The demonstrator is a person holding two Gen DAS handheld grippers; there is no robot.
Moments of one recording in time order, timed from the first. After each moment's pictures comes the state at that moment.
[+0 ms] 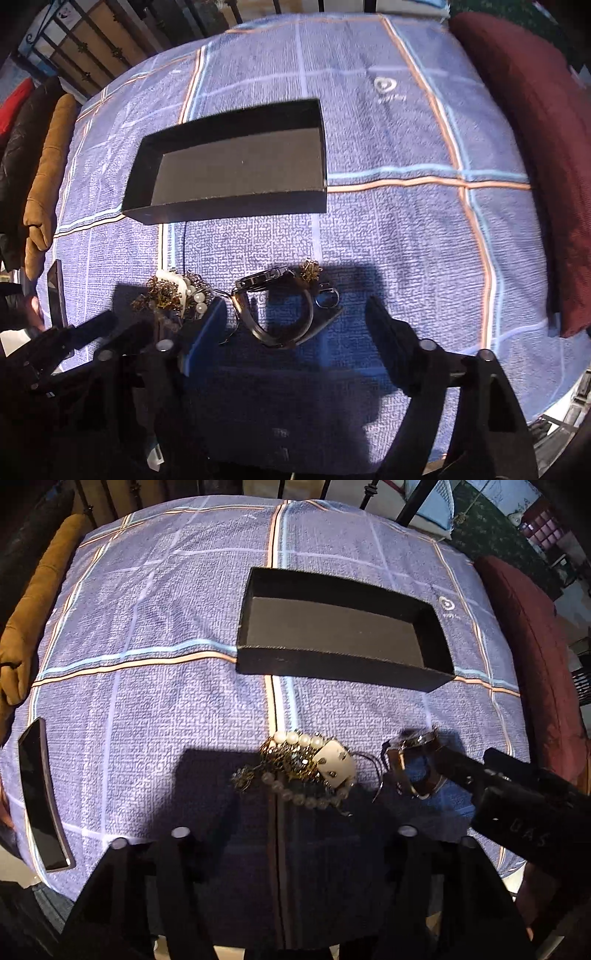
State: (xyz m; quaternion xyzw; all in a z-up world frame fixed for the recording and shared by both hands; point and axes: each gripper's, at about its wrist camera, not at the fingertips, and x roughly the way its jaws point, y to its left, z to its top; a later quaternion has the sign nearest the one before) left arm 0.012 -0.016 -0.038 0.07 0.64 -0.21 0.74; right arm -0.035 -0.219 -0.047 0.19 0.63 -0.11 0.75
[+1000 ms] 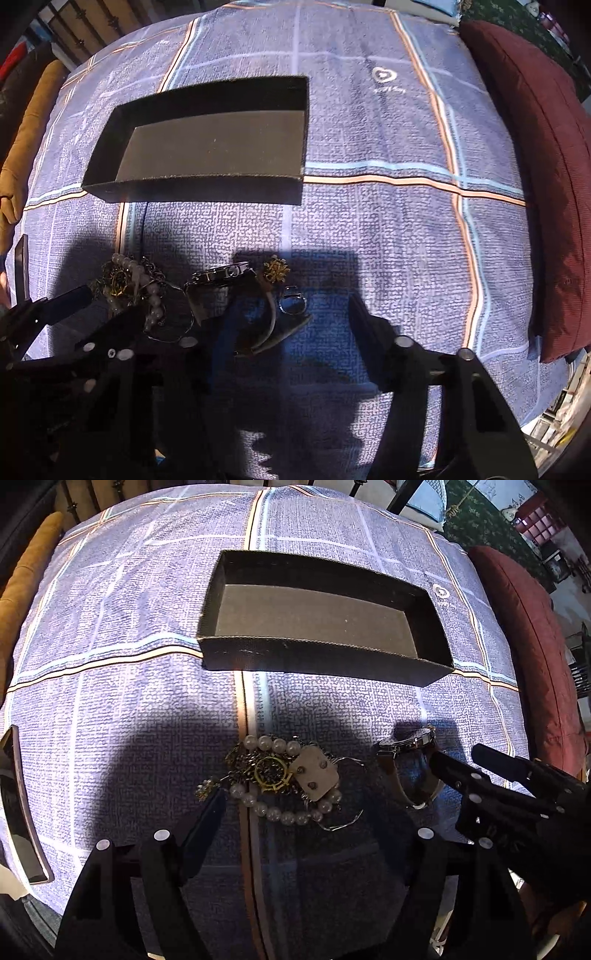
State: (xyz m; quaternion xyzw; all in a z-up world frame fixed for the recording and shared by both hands) left arm 0.011 -0.049 -0.061 0.07 0.65 -0.22 0.73; right arm -0.030 -0.218 -0.071 0.14 0.65 -0.10 0.74
